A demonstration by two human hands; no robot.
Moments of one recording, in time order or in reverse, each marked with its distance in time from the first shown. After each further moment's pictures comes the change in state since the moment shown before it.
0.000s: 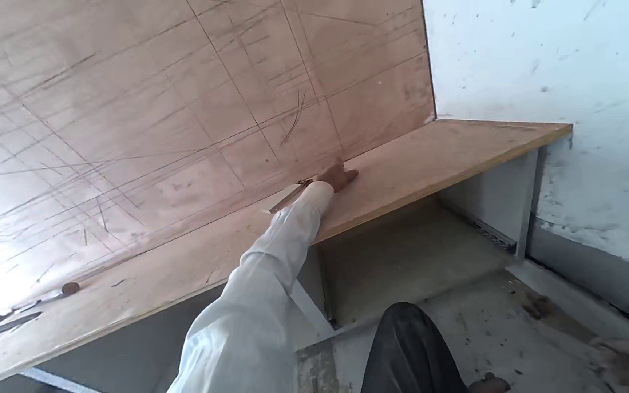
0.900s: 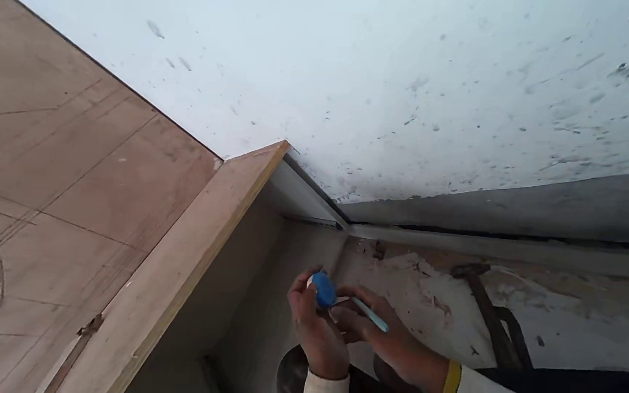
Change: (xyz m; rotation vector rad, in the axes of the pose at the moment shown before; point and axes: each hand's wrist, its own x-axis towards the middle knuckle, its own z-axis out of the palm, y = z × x) left_hand -0.212 0.144 0.242 -1.464 -0.038 0.123; right_hand 0.020 -0.095 0.075 1.355 0.146 0.346
